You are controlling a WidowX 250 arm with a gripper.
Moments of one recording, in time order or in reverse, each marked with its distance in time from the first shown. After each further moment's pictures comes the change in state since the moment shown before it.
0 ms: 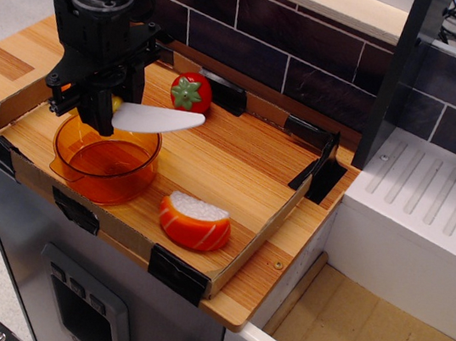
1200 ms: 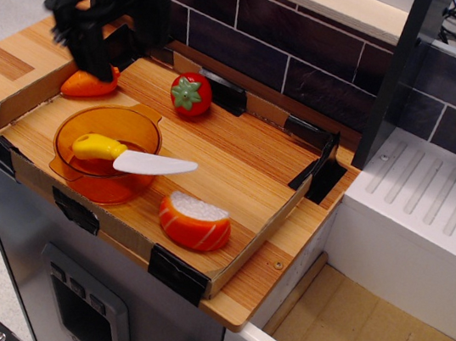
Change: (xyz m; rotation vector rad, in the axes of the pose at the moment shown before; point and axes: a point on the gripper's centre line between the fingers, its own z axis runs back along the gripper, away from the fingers) arm -0.009 -0.014 0.066 -0.069 0.073 0.001
